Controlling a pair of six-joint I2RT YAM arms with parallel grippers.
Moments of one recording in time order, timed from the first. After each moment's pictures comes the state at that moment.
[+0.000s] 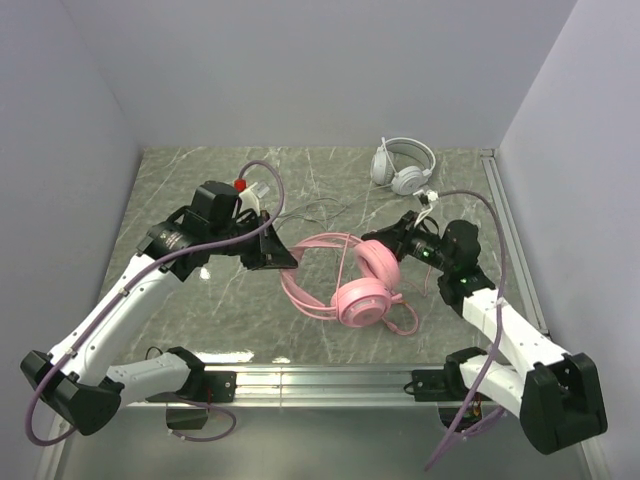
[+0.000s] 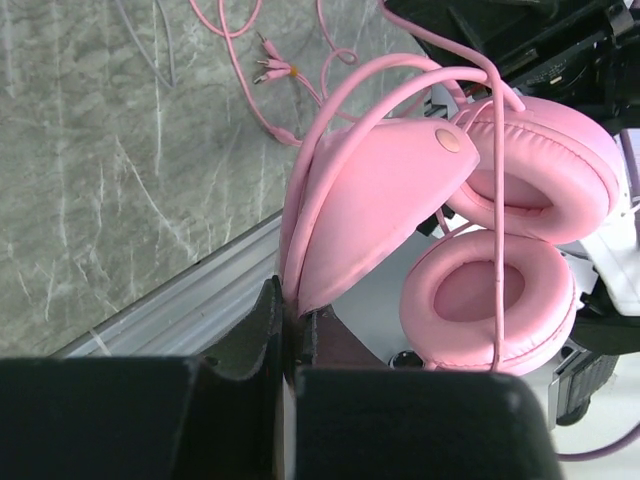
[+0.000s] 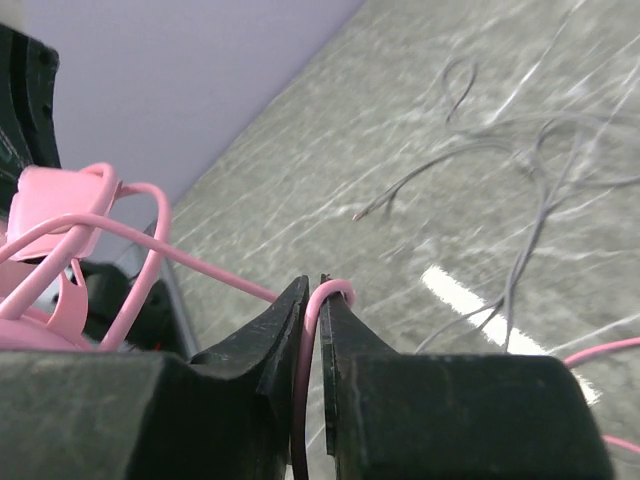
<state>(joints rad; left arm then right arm) -0.56 1.10 1.23 -0.81 0.51 -0.77 0.28 1.03 0.52 0.45 -0.71 0.55</state>
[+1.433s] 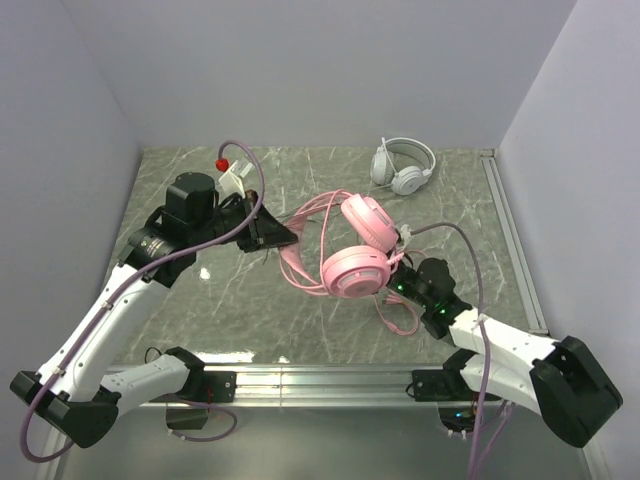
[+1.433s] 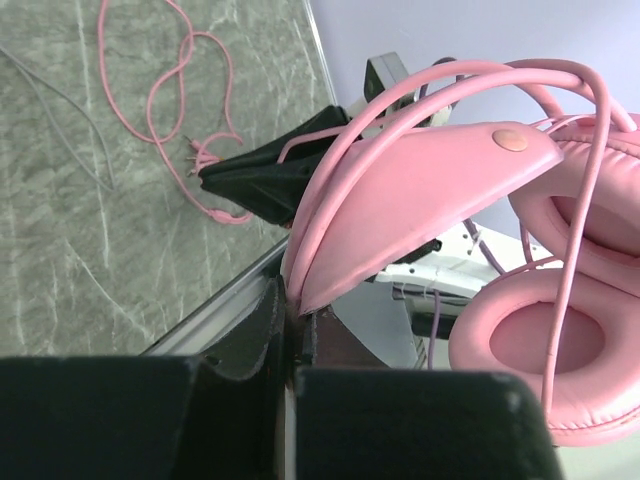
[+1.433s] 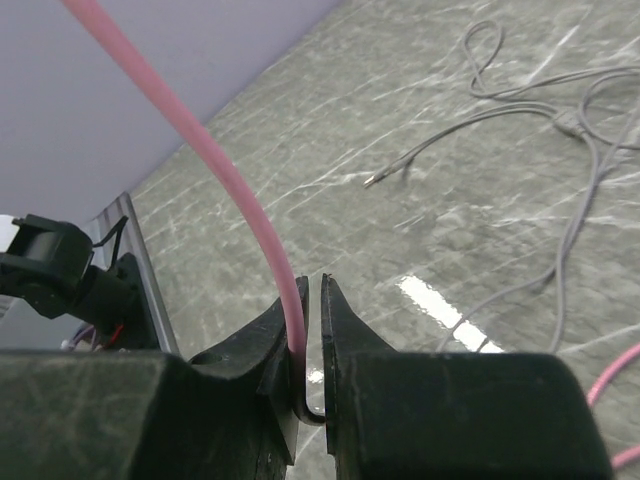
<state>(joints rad) -0.51 1.04 1.25 -0.62 0.55 -0.83 0.60 0.99 0.27 0.72 -0.37 0.49</state>
